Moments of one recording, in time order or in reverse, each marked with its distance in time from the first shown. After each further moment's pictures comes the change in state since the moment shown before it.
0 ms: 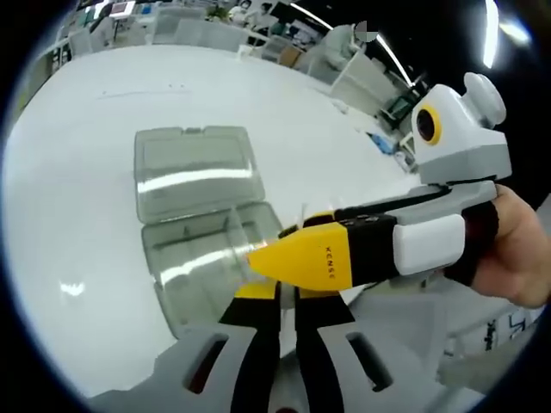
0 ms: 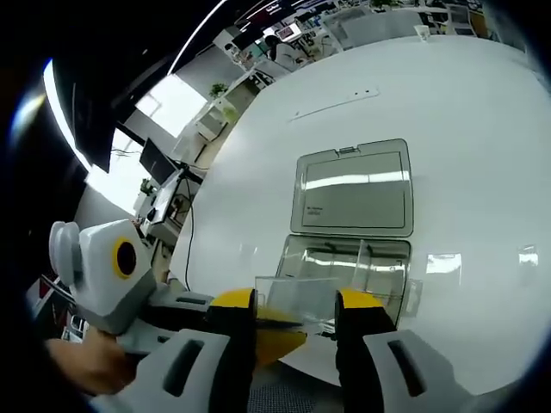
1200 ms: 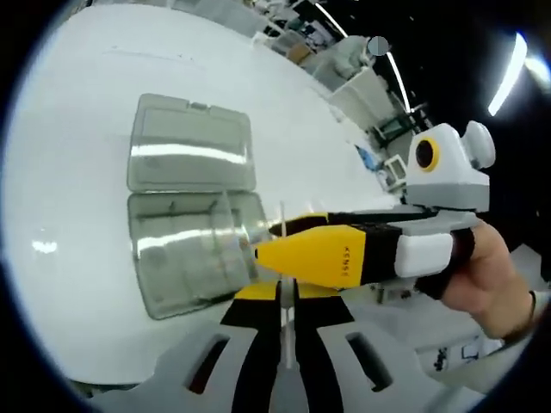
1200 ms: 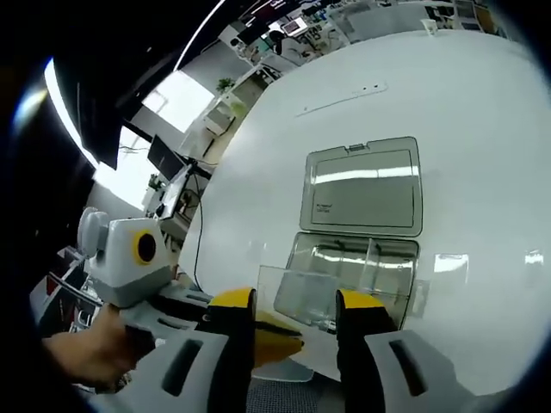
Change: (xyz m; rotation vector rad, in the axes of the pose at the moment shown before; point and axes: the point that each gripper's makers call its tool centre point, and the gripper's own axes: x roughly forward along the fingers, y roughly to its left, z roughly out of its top) left arm -0.009 -0.005 -0.002 -0.194 0.038 -0.123; right arm -0.003 0.007 0.001 -0.009 0.024 0.052
